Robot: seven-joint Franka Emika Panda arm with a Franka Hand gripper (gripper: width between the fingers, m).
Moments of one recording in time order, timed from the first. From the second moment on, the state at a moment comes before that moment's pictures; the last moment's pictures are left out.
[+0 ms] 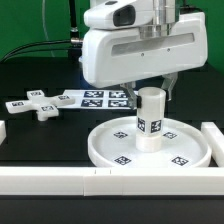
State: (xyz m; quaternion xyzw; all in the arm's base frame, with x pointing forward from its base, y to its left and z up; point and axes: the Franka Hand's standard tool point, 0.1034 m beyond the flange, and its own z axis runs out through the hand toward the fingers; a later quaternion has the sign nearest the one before) arm 0.563 0.036 0.081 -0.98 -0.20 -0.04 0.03
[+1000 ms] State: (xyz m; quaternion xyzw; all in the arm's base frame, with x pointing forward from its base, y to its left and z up) arm 0.562 0.033 0.079 -0.96 0.28 -0.04 0.06
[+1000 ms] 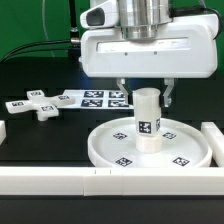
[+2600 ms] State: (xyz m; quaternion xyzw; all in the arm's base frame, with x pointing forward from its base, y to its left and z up) arm 0.558 0.047 0.077 -0.82 0.56 0.02 0.10
